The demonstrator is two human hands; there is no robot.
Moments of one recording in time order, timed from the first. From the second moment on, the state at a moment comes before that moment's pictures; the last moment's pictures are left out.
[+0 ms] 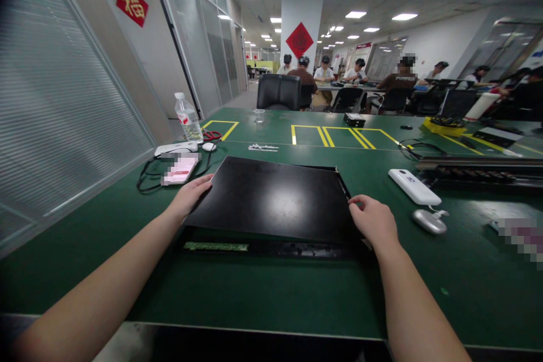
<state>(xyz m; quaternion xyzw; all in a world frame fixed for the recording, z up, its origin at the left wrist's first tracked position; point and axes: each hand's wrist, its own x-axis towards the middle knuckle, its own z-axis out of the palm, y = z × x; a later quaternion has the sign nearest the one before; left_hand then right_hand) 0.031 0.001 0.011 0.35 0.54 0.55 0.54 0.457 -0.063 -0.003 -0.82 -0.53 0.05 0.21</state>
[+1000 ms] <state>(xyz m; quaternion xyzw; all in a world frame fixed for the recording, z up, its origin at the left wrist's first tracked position) 0.027 0.004 0.003 0.36 0.52 0.56 0.53 0.465 -0.060 -0.007 -0.81 -0.52 0.09 0.25</state>
